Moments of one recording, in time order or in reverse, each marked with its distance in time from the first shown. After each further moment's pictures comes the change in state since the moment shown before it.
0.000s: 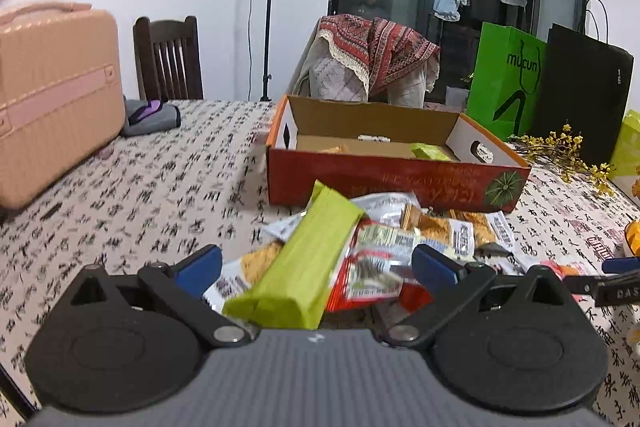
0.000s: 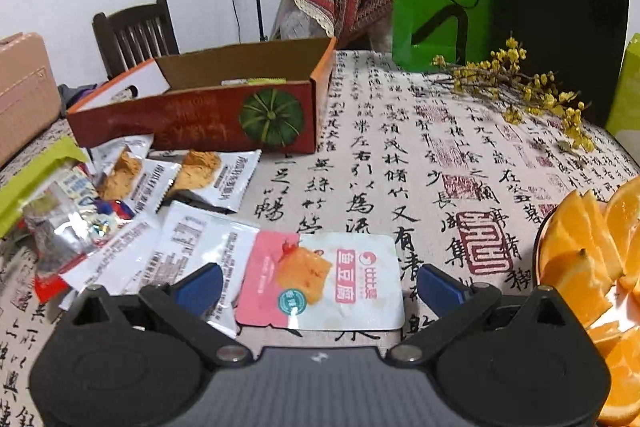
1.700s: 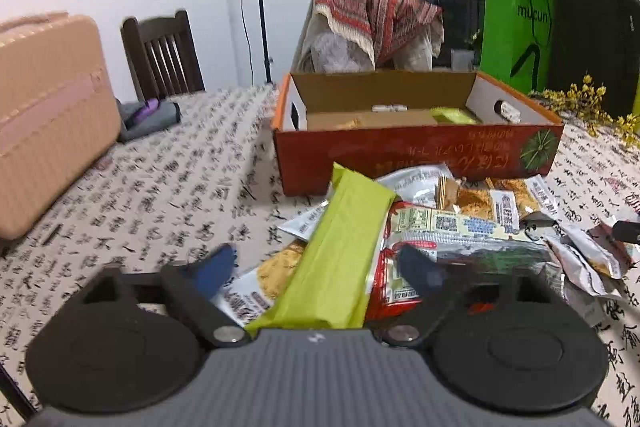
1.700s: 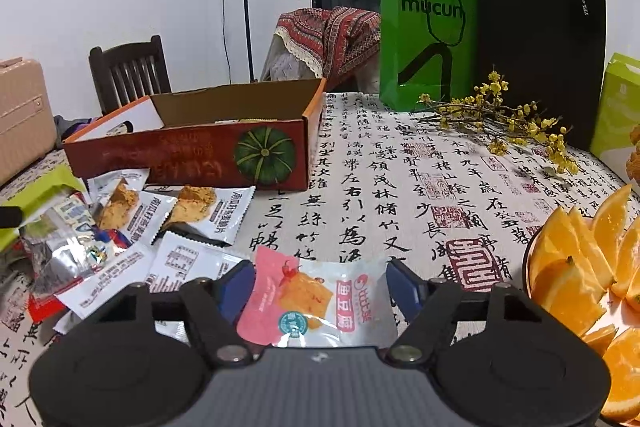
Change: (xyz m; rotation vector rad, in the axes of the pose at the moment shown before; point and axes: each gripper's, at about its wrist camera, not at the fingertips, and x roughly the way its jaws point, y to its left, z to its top) left arm 0.046 0.000 0.005 0.120 0.084 0.046; right arm -0.011 0.001 -0.009 0.018 -0.156 -0.017
